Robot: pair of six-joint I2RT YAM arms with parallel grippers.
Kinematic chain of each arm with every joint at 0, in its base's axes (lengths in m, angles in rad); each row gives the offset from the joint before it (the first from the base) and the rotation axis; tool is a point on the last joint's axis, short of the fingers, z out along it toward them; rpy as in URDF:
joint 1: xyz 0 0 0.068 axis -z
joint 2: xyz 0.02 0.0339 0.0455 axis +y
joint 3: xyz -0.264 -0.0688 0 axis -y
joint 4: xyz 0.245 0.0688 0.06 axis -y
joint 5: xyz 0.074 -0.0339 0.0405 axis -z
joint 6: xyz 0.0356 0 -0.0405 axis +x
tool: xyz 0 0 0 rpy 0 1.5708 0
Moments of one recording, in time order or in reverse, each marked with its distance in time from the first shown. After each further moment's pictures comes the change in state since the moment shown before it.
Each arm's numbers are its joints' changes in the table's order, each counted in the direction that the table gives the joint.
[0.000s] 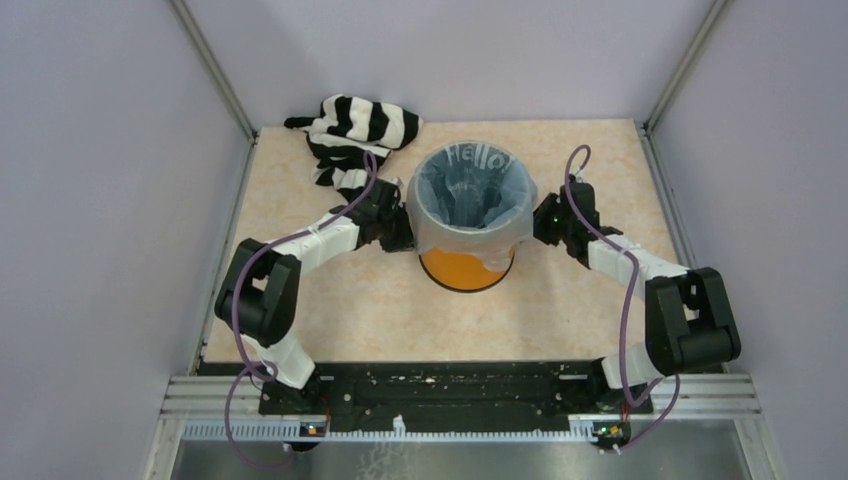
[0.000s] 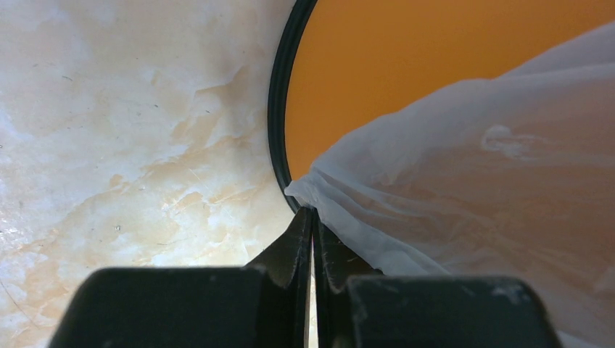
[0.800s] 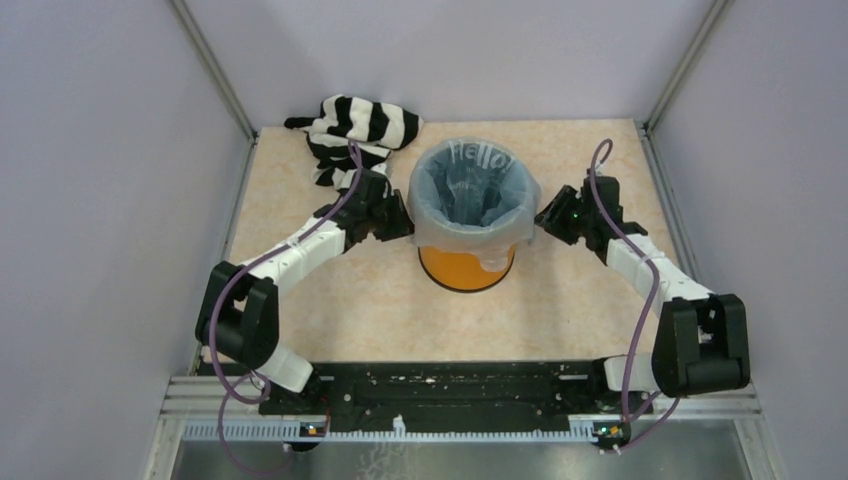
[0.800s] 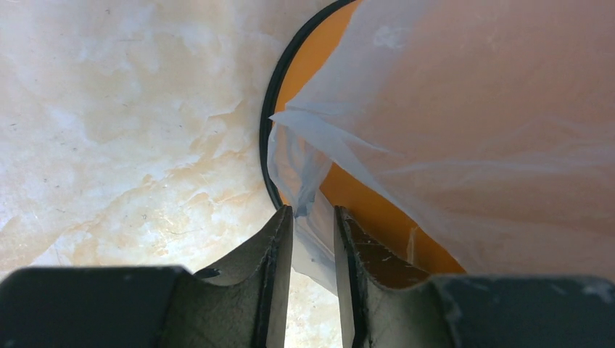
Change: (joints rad) left arm -0.004 -0.146 0.000 -0.003 -0.079 -0.016; right arm 0.104 -0.105 0.047 -0.193 -0.071 -0.074
